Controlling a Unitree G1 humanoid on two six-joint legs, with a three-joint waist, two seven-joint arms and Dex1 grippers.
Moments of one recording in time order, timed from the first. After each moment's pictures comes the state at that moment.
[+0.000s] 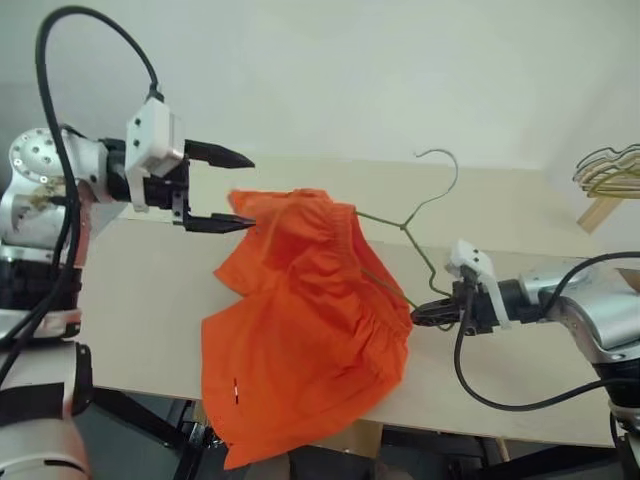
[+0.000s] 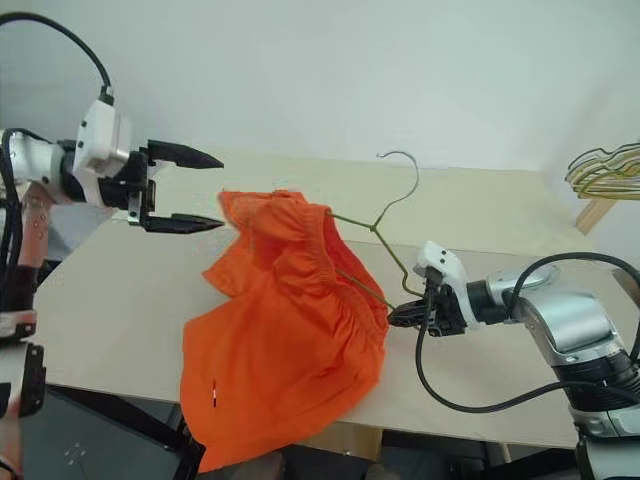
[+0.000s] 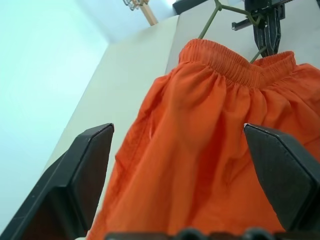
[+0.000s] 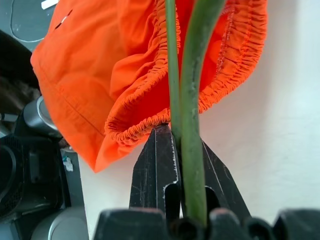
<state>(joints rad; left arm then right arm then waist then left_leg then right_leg) -1.02 0.87 -0.06 0.35 -0.36 0.14 -1.54 -0.47 -0.94 0.15 -0.23 0.48 0.92 1.24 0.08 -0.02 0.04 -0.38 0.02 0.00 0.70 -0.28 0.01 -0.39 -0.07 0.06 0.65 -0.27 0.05</state>
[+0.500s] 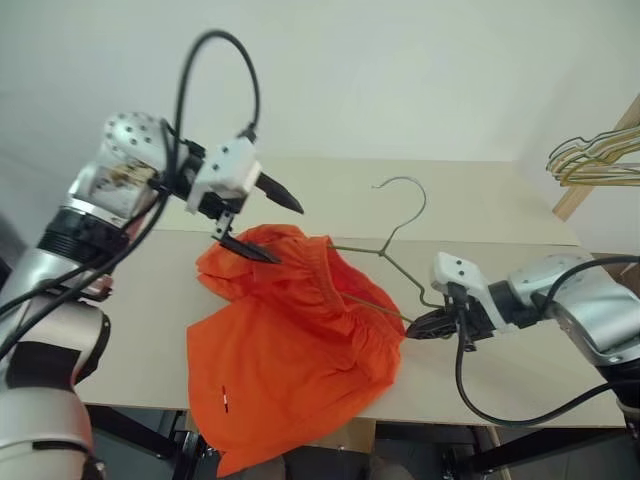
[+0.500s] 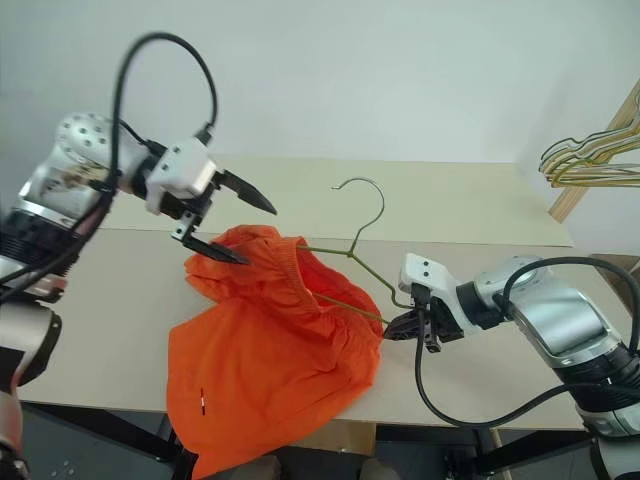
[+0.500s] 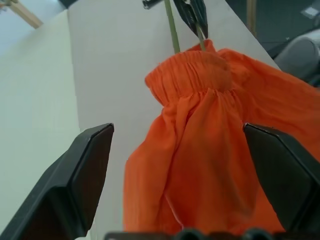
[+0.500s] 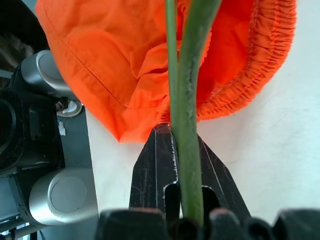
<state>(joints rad) -1.22 0.82 -0.61 0.51 -0.51 -0.10 -1.61 -0.51 -1.00 0.26 -0.29 0.43 0.87 1.29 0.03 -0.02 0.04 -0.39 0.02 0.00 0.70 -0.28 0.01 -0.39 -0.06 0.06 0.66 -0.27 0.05</state>
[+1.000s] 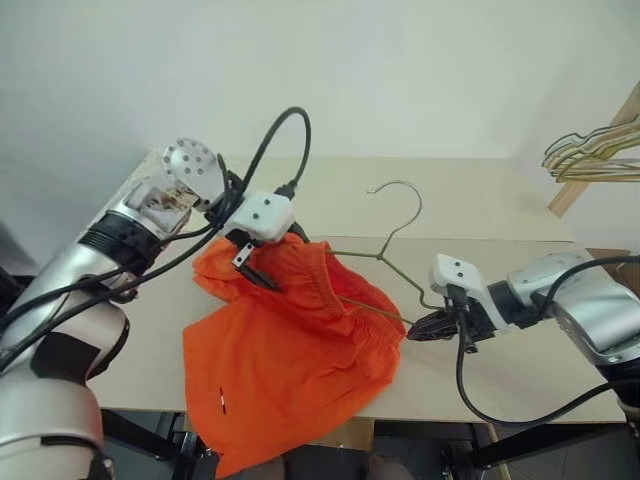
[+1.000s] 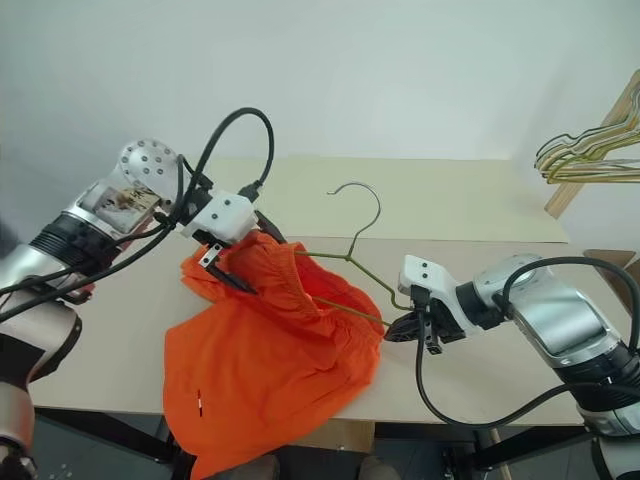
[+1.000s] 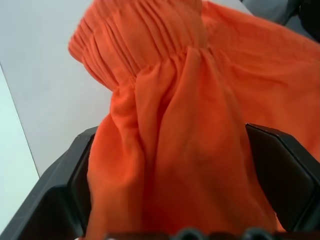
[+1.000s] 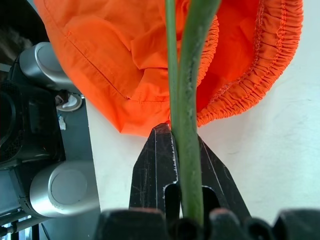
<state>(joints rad) -1.25 0.77 -0.80 0.57 -0.37 -0.25 -1.61 -0.52 -1.01 0.27 -0.29 0.41 0.87 1.31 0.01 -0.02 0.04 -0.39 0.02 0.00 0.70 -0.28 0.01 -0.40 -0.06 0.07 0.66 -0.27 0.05</state>
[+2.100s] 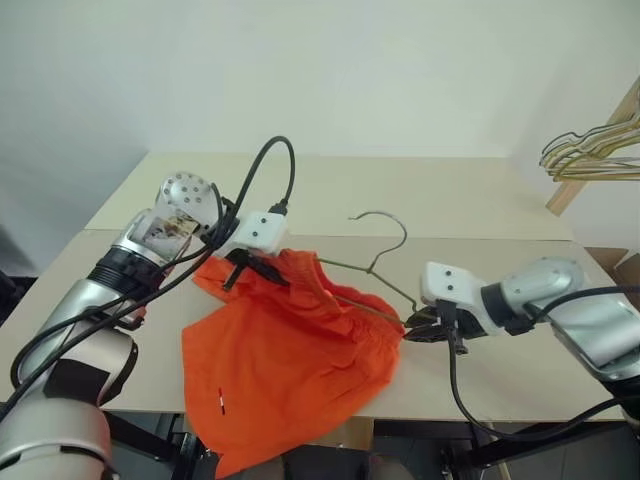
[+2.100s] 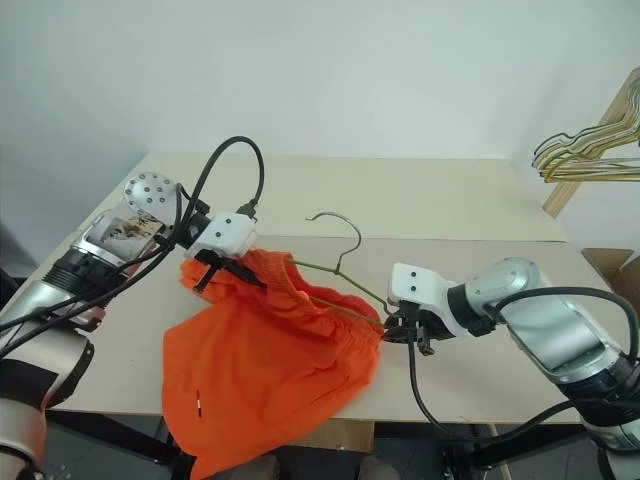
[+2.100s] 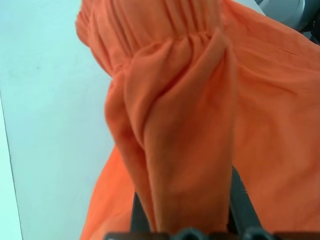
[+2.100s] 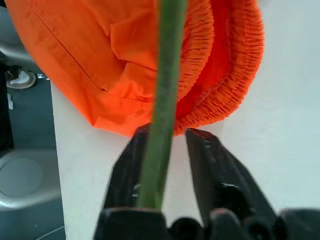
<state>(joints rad) -1.04 0.75 -0.57 0.45 -0.25 -0.08 -1.60 -0.48 -1.05 0.25 -0.44 0.33 0.80 1.17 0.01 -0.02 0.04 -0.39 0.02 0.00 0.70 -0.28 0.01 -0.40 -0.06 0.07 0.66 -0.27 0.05</state>
